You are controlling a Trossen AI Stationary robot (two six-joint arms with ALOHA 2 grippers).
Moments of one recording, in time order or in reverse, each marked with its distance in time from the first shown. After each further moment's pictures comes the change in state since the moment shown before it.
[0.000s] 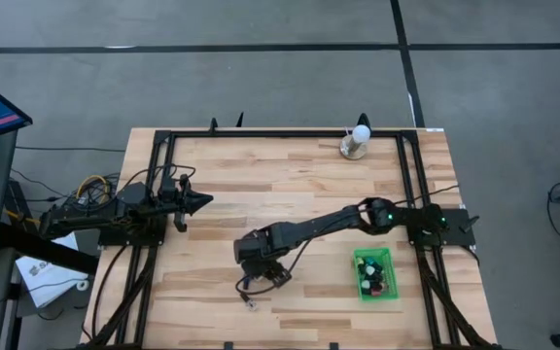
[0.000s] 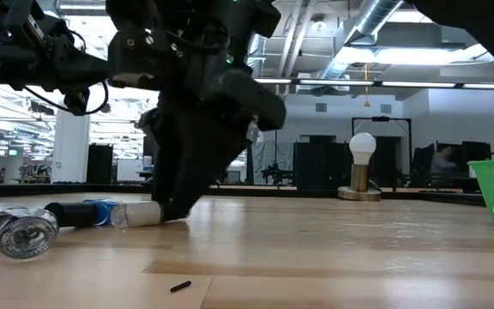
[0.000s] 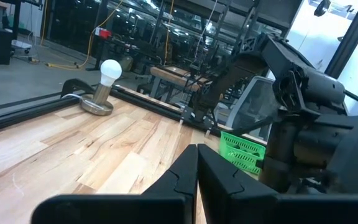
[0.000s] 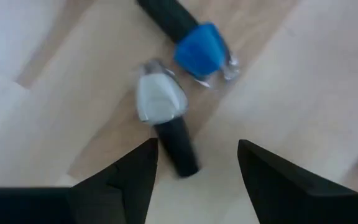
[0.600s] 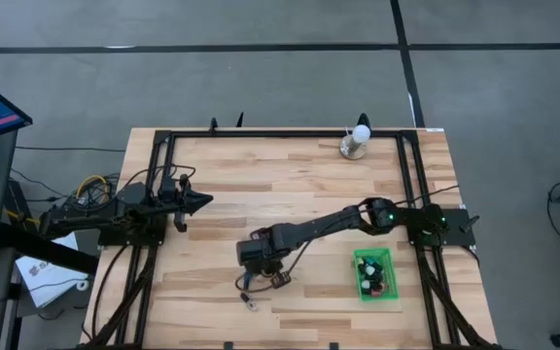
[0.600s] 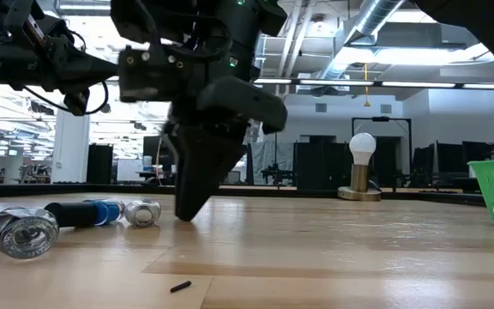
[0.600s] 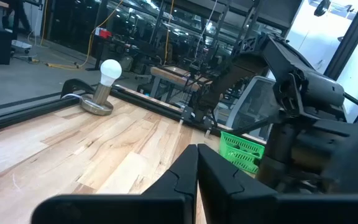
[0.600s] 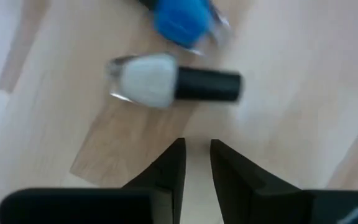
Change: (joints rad) left arm 0.000 0.000 0.000 0.000 0.000 0.000; right arm 0.001 -0.007 -0.027 -0.039 0.058 0.182
